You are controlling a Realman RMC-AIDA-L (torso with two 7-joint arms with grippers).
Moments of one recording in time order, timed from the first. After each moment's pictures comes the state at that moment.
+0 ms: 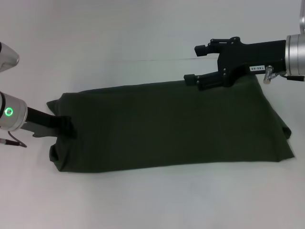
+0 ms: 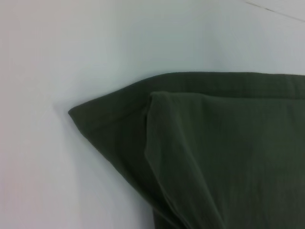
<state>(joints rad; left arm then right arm) -0.83 -1.96 0.75 0.52 2.59 1.17 -2.59 0.76 1.98 -0.86 -0.77 -1.97 -1.39 1.46</state>
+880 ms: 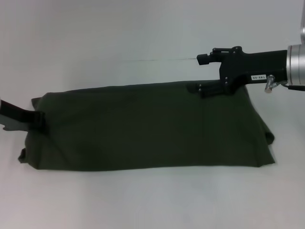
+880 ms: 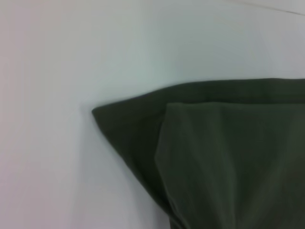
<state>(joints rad) -0.81 -1.93 0.74 0.63 2.71 1.25 -2.61 0.73 1.99 -0.86 -0.77 -1.97 -1.39 1.46</state>
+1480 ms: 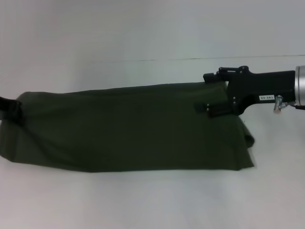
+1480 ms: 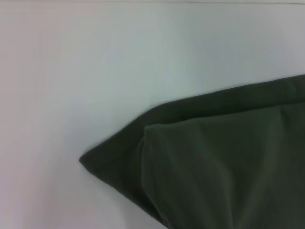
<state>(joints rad) -0.84 -1.88 0.73 0.78 2.82 1.45 -2.61 0.66 2.00 -0.86 -0.77 -1.97 -1.43 1.43</state>
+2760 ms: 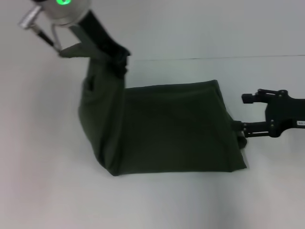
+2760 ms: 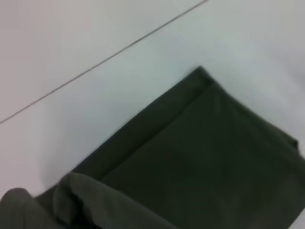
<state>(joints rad) -1.23 -2.04 0.91 1.06 2.83 1.78 -2.70 0.51 1.98 -0.80 -0.76 -1.97 -1.44 1.35</state>
